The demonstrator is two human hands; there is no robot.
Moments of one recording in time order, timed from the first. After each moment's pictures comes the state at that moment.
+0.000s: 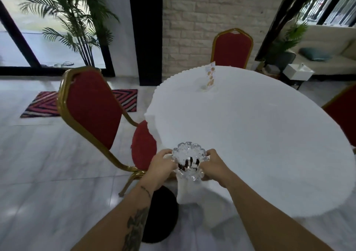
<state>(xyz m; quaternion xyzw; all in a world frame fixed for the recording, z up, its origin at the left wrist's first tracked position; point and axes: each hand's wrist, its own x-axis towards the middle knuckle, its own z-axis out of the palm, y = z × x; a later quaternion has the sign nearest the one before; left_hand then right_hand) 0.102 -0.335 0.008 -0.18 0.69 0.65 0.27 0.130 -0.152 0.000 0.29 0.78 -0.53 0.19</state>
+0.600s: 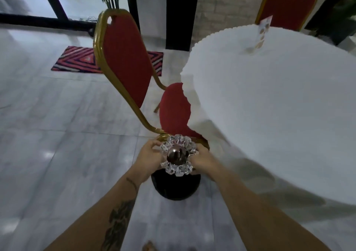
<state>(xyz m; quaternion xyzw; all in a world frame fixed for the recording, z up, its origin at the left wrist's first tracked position) 0.098 -0.389 -0.059 -0.21 0.70 0.63 0.26 0.114 -0.209 -0.084 0.25 0.76 -0.55 0.24</state>
